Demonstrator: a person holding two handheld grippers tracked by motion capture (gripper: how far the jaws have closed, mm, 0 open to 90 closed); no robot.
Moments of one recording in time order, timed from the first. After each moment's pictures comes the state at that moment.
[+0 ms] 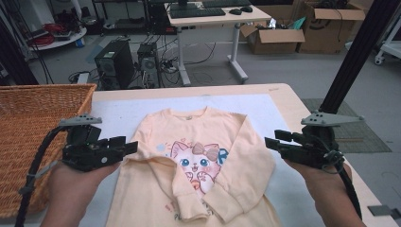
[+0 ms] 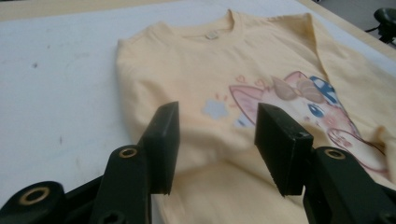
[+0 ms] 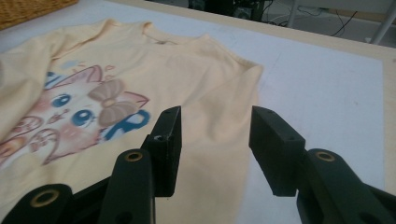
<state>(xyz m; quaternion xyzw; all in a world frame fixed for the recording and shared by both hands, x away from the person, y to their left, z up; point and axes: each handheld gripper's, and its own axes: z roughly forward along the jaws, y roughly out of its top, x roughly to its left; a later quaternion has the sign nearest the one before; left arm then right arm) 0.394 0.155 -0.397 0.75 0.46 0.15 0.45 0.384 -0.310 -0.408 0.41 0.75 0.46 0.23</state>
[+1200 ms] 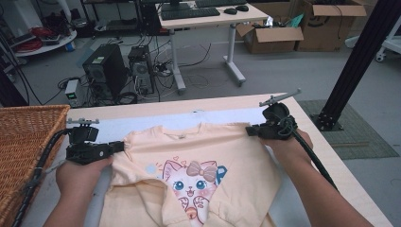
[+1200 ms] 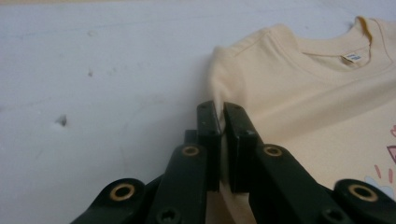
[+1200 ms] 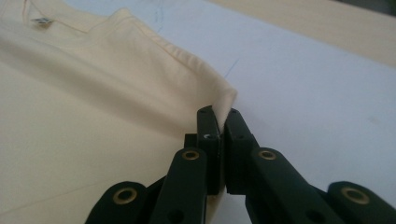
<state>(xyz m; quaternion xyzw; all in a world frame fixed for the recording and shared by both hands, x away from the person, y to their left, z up) 0.534 0.161 -0.446 0.72 0.54 0.14 0.40 0.570 -0.301 -0.436 0.43 0.81 0.37 0.16</state>
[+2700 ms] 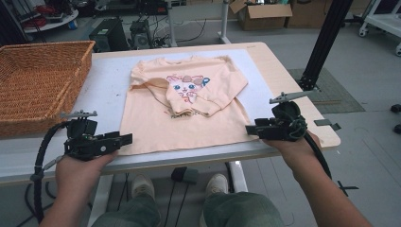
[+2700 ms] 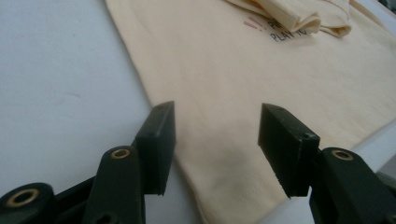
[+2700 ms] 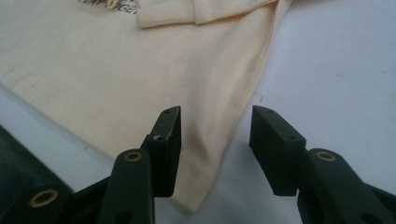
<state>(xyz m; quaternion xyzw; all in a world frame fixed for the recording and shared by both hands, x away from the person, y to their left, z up) 0.209 0.146 -0.453 0.73 0.52 0.11 0.44 0.232 -0.315 -0.453 0.43 0.79 0.41 0.16</state>
